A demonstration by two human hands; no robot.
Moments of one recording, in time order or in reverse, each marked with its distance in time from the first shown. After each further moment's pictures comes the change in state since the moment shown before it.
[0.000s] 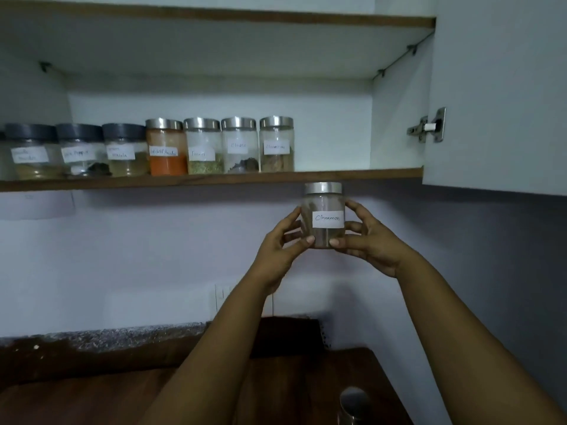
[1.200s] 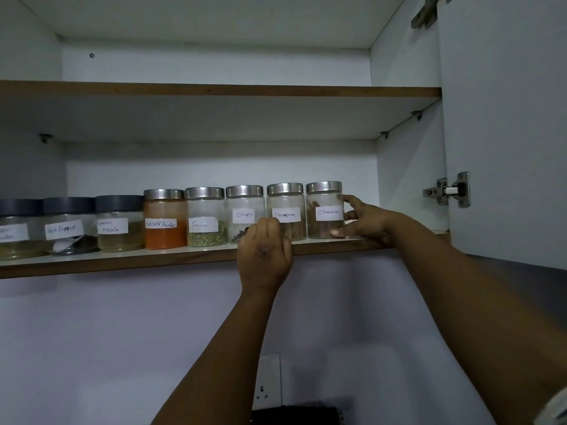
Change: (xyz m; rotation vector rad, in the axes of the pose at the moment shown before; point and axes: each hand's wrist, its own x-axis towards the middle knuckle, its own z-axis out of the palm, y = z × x) left_hand 0.134 0.036 -0.055 1.281 0.743 0.742; right_hand 0.162 -0.110 -0.032 -0.582 0.065 0.089
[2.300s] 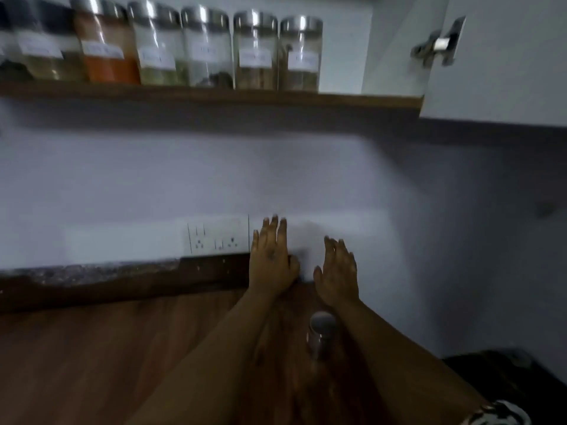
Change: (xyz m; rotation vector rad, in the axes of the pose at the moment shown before) left_hand -0.270 0.080 -0.039 -0.256 -0.767 -0.183; right_hand -0.203 0.249 0.228 -0.673 0.336 0.101
